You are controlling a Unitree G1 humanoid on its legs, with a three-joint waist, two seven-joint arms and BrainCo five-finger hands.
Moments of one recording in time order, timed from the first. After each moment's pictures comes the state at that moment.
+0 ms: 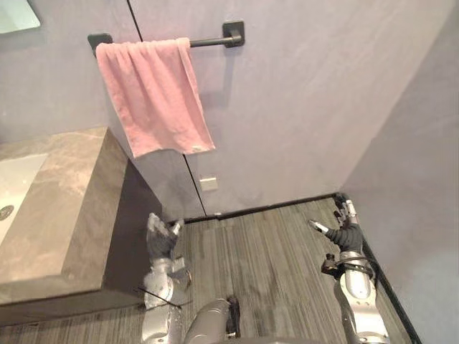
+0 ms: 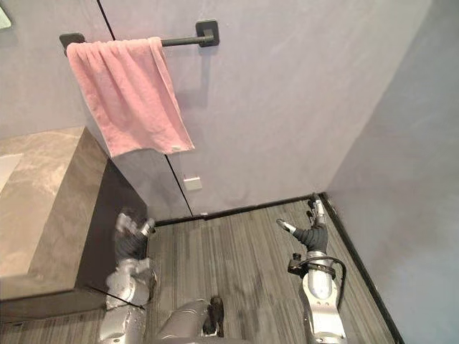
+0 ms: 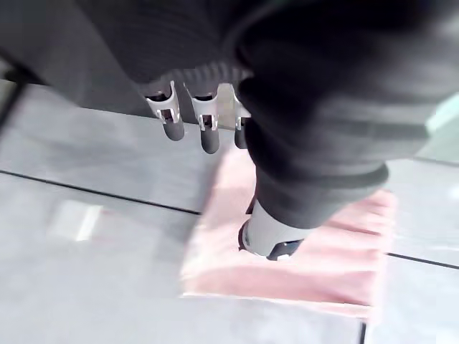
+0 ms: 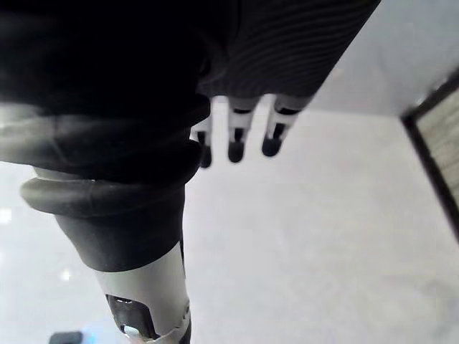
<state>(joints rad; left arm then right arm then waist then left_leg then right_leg) 0.20 -0.07 0.05 -0.09 -0.12 -0.22 0.29 0.20 -0.03 -0.03 0.00 0.01 -0.19 -0.21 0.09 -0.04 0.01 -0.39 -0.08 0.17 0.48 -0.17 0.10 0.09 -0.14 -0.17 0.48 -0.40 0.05</state>
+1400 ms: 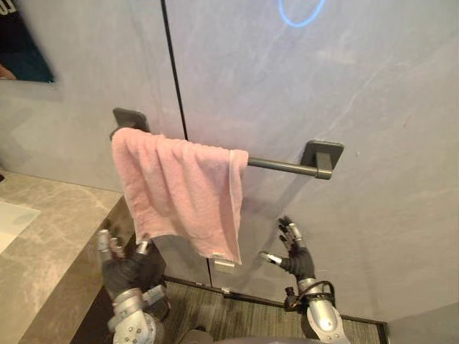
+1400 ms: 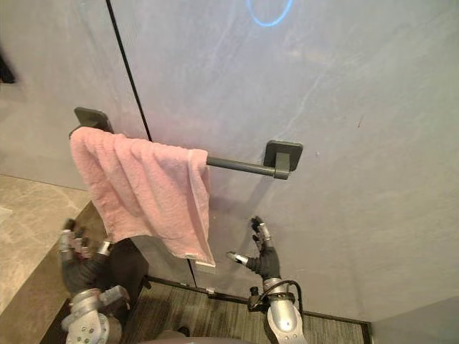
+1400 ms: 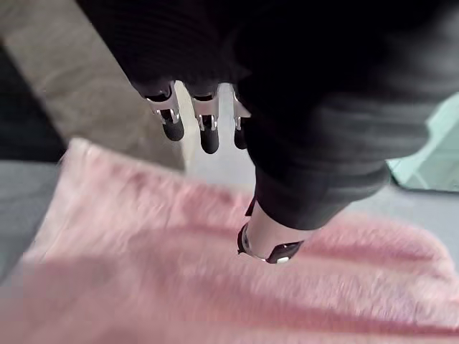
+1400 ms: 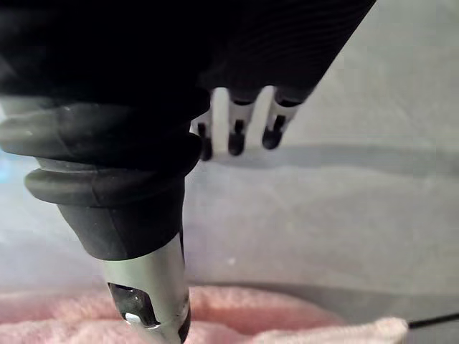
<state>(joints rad) 0.57 -0.13 0.03 -0.40 -0.04 -0.17 0.31 0.36 -0.03 0.31 -0.04 0.04 -0.18 -0.09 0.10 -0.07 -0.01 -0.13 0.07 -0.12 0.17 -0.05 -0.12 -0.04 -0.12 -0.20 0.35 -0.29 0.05</state>
